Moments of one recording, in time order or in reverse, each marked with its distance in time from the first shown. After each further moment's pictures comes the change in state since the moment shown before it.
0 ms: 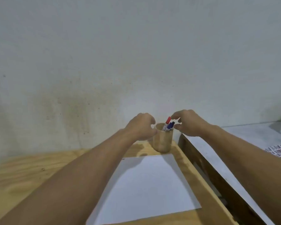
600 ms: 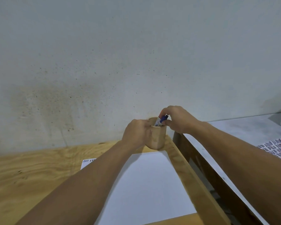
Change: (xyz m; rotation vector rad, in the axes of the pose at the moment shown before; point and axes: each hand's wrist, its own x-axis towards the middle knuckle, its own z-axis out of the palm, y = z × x) left_hand 0.023 -0.015 0.073 -0.146 0.163 -0.039; right_hand 0.024 0.022 0.030 0.033 0.009 -0.092
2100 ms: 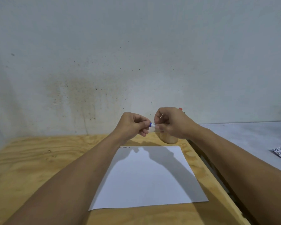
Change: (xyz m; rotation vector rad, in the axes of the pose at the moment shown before) left_hand -0.048 -0.036 -0.064 -0.733 -0.010 -0.149; right_hand -0.037 -0.084 0.006 0.415 -0.065 -0.139
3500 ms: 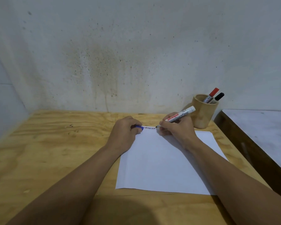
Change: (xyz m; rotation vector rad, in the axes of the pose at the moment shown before) left_hand -0.053 -0.104 -0.061 0.534 0.282 0.118; right_hand 0.006 0.007 0.133 0.910 0.286 0.382
